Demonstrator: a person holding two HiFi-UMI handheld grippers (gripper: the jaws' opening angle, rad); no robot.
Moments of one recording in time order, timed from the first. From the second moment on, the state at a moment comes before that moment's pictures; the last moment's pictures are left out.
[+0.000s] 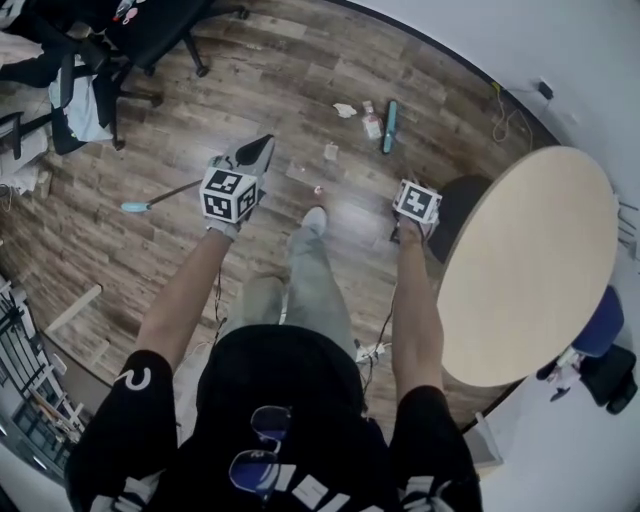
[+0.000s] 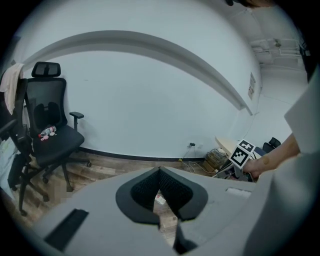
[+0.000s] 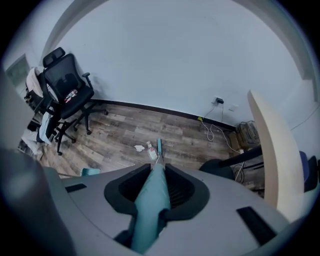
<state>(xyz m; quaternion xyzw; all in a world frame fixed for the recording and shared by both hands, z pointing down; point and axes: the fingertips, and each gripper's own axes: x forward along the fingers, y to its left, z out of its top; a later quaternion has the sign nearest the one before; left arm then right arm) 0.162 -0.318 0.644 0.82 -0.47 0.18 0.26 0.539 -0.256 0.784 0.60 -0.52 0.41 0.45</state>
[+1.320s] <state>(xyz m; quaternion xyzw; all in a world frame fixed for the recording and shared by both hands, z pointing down) 0.033 -0.246 0.655 0.75 -0.58 0.16 0.29 0.350 -0.287 0.803 0.39 -0.70 0.21 0.56</state>
